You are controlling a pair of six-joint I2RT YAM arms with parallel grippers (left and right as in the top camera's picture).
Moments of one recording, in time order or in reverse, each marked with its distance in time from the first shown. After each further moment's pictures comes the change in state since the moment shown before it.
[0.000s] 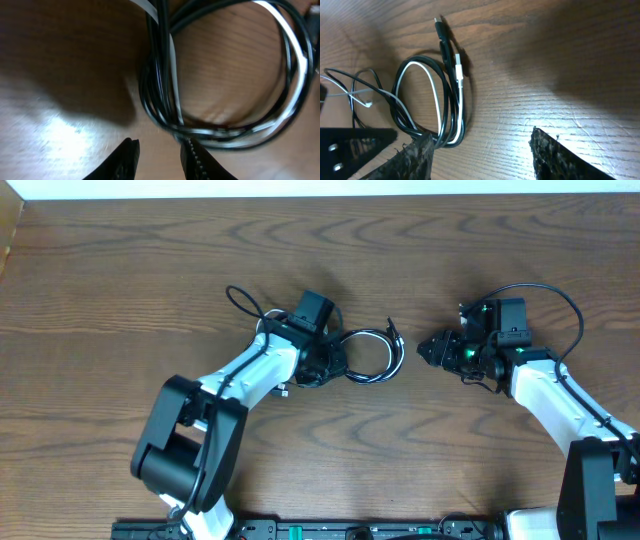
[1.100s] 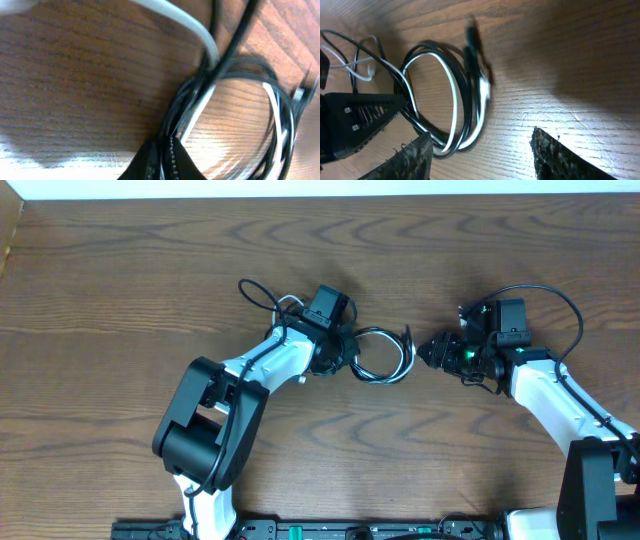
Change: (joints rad) left arm -0.034 0.119 0.070 0.131 -0.080 -0.095; right arm 0.000 0.000 0.000 -0.022 0.000 -0.004
